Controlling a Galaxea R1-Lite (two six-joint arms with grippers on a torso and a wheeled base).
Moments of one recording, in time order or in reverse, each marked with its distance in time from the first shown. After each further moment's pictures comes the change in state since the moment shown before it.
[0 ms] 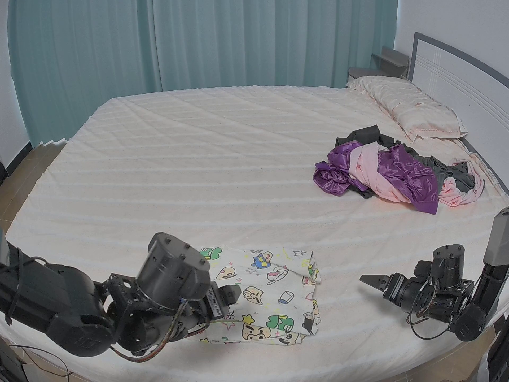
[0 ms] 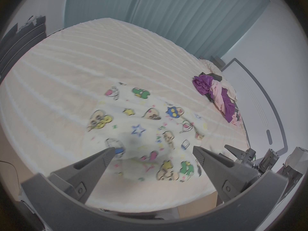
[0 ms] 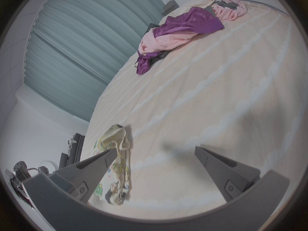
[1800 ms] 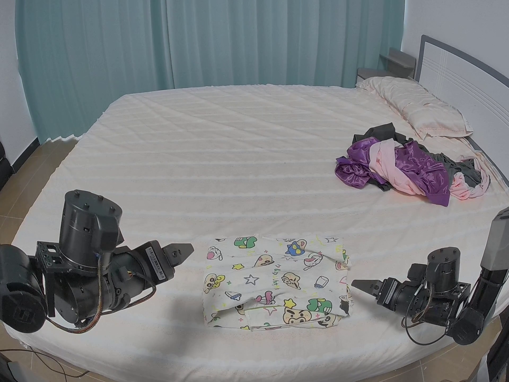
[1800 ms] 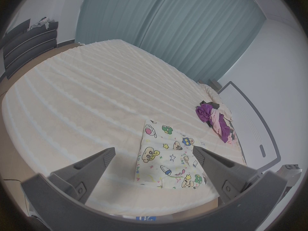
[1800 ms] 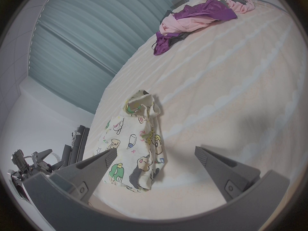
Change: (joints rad) left arm 0.174 -0.241 0.049 -0.001 -0.007 0.132; right arm 0.059 0.000 0.001 -0.001 0.004 0.003
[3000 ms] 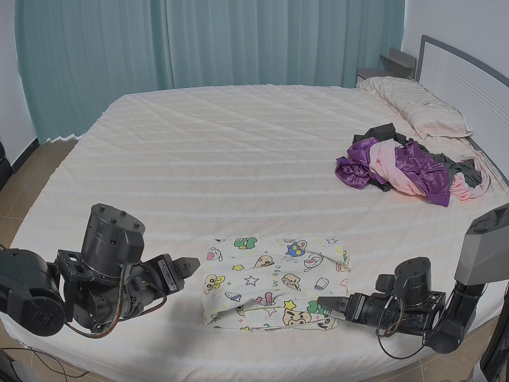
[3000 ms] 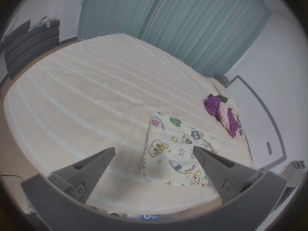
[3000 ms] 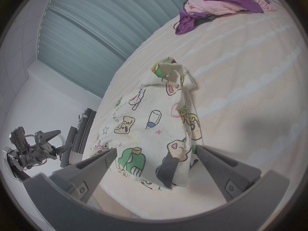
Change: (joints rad) left arm -0.007 0.079 0.011 -0.003 0.008 -0.028; right arm 0.176 0.098 -0.092 0.003 0.002 -0.014
